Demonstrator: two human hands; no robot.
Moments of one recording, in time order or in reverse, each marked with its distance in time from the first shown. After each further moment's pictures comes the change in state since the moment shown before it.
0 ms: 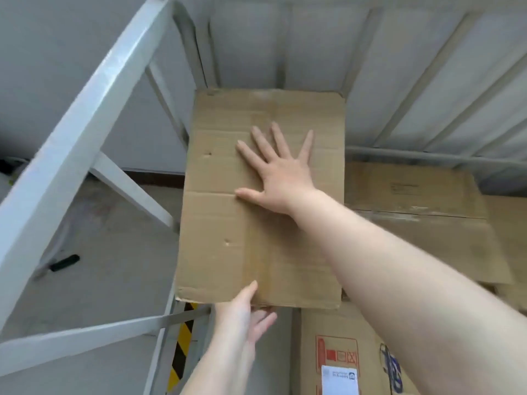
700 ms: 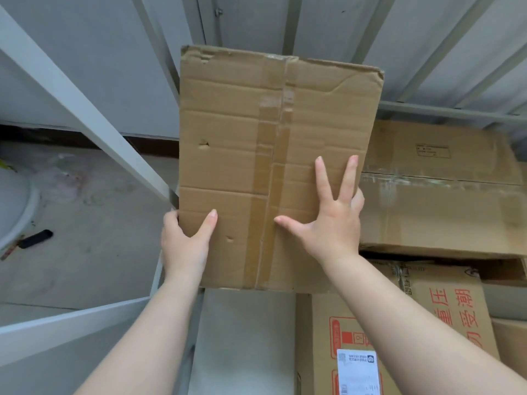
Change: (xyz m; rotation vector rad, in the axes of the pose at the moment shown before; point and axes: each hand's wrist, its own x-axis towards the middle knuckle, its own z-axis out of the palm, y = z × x) left_hand 0.099 0.049 -0.036 0.618 0.202 0.595; right_hand -0.101 -0.019 0.111 0.410 0.100 0.559
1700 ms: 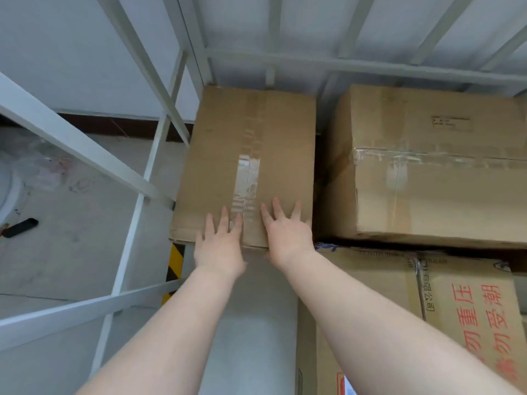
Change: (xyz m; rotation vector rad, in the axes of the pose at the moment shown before) left_hand 0.019 -0.057 0.090 1.279 -0.514 0.298; right_hand 0.014 0.029 0.111 -0.438 -0.619 -0.186
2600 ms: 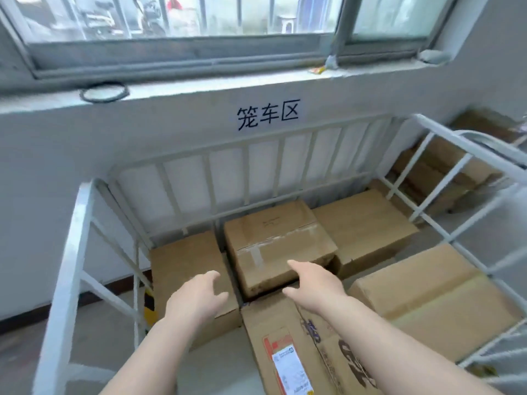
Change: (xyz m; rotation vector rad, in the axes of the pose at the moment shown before) left_hand -0.329 0.085 -0.240 -0.018 0.194 0.368; right_hand -0.419 0.084 -0.195 0.553 0.331 0.409
